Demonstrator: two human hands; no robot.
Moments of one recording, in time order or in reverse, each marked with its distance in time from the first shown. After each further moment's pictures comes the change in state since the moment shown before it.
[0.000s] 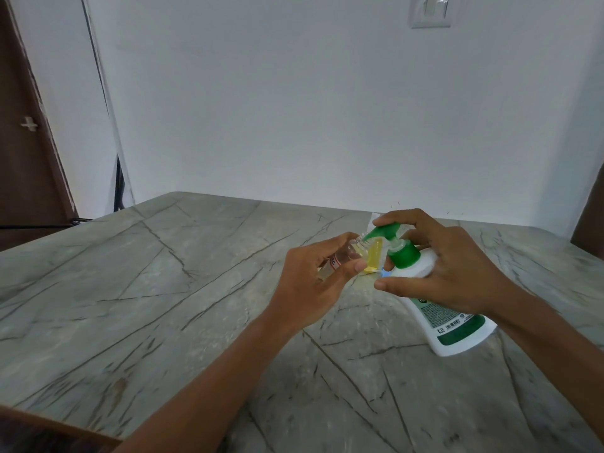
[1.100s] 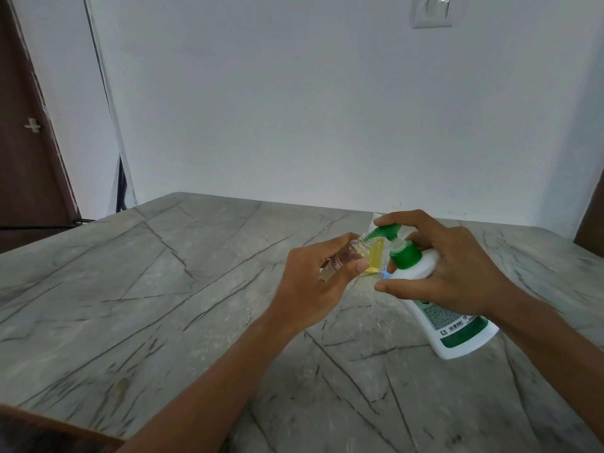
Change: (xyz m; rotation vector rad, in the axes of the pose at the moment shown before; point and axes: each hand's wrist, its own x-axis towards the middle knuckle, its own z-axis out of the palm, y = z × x) left_hand 0.001 0.001 -0.001 0.033 0.001 0.017; right_hand 0.000 -0.007 0.001 -0.032 0.011 -0.021
